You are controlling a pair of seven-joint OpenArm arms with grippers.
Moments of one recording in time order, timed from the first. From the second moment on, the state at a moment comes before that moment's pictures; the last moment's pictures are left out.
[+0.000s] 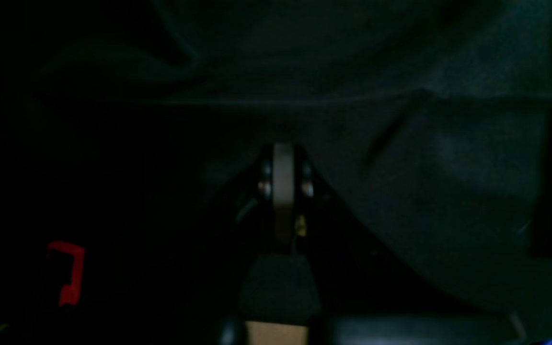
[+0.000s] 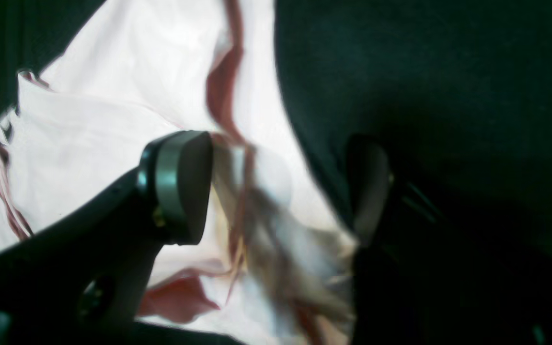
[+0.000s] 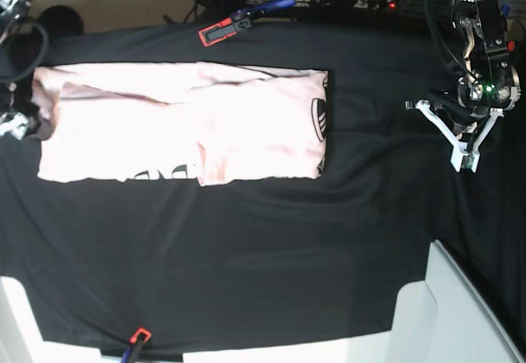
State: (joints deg) left arm 13.3 -17.4 -20.3 92.7 -10.9 -17.1 54.1; right arm 3.2 20.7 40.7 46.2 26.6 40.6 -48.1
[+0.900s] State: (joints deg) left arm 13.3 -17.4 -20.5 85.9 -10.6 -17.1 50.1; right arm -3.2 17.0 38.2 67.1 23.9 40.5 -55.6
